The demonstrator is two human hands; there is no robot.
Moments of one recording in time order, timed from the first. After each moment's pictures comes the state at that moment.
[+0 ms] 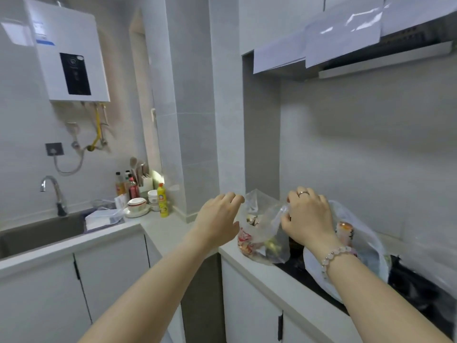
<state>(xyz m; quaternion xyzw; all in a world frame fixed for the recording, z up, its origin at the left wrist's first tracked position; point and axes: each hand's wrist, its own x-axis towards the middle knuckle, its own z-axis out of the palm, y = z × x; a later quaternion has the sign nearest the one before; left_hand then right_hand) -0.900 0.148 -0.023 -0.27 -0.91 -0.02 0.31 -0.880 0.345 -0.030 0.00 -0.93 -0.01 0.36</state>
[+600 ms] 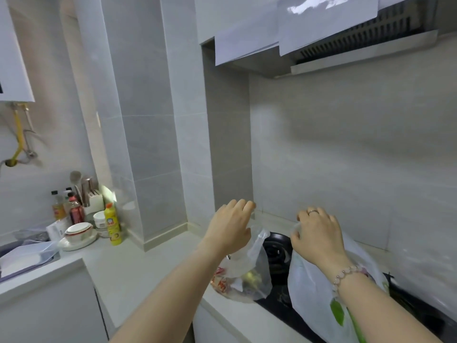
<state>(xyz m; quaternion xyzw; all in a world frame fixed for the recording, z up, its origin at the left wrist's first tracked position) -1.083 0.260 -0.038 -0.35 -0.89 -0.04 0.27 -1.020 0.442 -0.060 -0.10 -0.95 -0.02 0.30</state>
